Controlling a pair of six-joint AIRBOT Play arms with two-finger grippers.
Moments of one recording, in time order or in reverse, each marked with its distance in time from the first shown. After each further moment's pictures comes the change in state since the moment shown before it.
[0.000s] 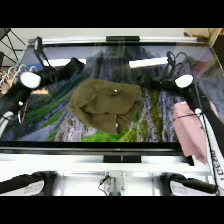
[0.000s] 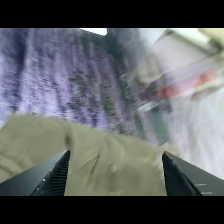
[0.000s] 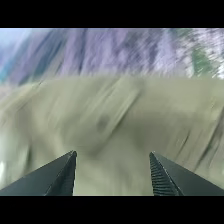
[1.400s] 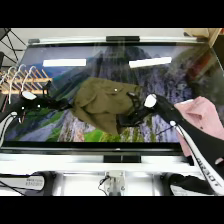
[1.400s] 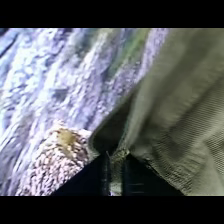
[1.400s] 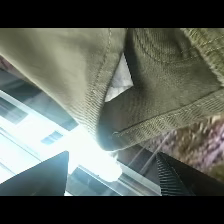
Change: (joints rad) left arm 0.320 -0.222 -0.267 -0.093 -0.350 0.415; right arm 0.313 -0.048 -0.170 -0.218 0.349 0.179
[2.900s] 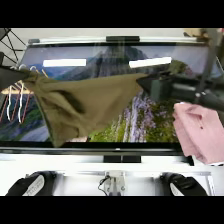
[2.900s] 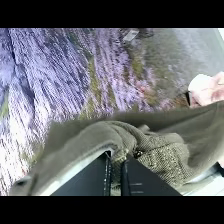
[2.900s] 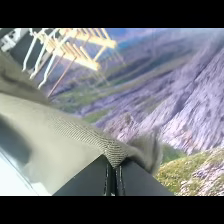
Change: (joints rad) left arm 0.109 0.665 0.537 -0.043 -0.654 -0.341; right arm -0.153 0.643 0.266 0.078 -0.048 -0.064
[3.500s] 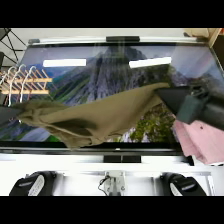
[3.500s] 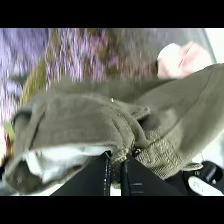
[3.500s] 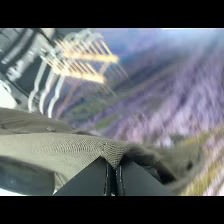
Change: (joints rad) left arm 0.002 0.206 -0.104 -0.035 -0.190 -0.224; right arm -0.005 0.157 0.003 -0.118 0.109 0.288
